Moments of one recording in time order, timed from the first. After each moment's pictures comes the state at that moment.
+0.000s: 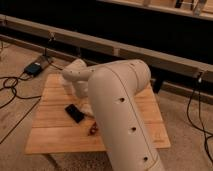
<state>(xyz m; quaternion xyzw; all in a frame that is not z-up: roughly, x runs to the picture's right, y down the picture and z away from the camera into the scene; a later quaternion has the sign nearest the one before) -0.106 0.099 0.891 -0.21 0.33 0.64 0.66</state>
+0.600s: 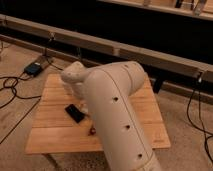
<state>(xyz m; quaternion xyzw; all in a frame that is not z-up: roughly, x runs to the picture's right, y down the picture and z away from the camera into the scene) -0.115 0.109 0.905 -0.21 0.33 0.65 0.65</state>
